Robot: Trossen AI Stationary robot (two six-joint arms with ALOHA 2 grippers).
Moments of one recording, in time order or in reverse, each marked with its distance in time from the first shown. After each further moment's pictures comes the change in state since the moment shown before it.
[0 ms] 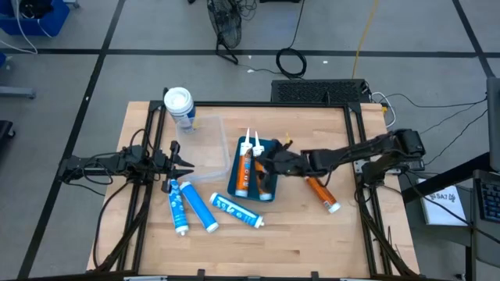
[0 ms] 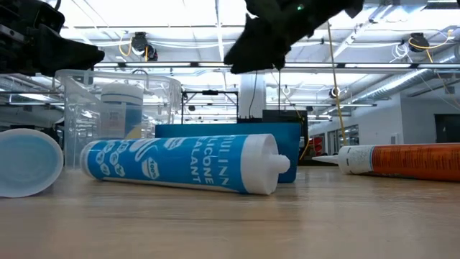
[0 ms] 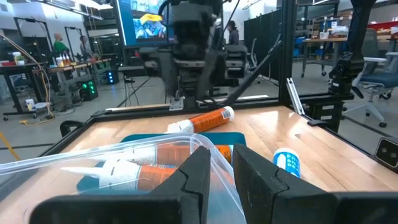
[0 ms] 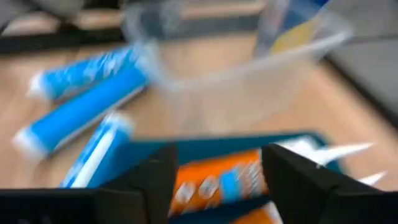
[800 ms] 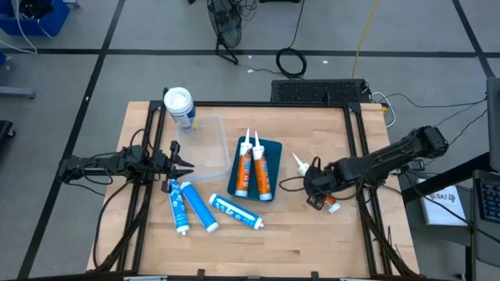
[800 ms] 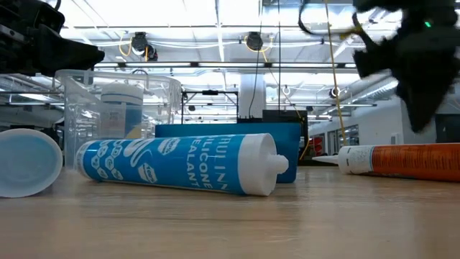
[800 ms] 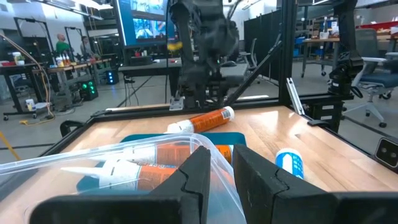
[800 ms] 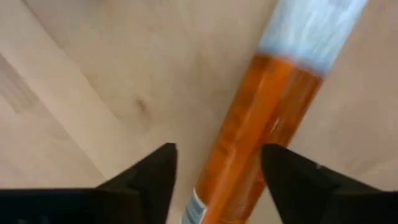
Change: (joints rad) left arm 0.000 0.000 0.000 0.000 0.000 0.000; right arm 0.191 -0.279 -0.230 -0.930 -0.272 0.759
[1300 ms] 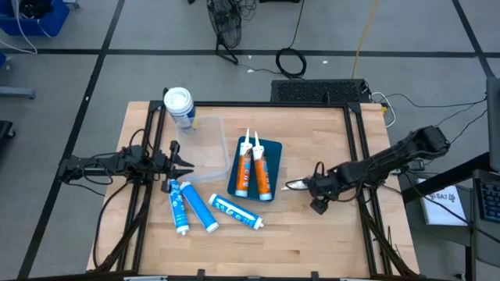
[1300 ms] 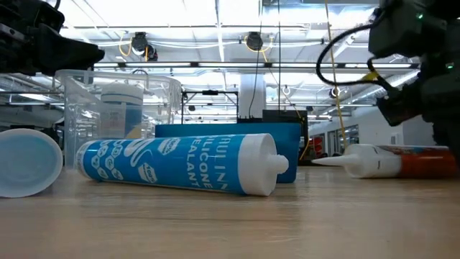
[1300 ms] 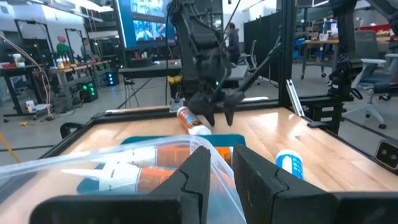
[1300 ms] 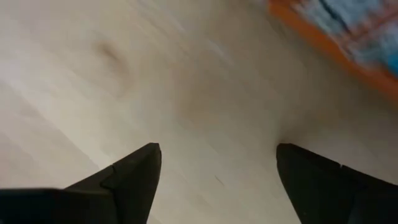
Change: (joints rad) left arm 0.000 0.000 0.000 0.013 0.000 0.000; right arm -0.016 -0.003 -0.270 0.296 -0.214 0.133
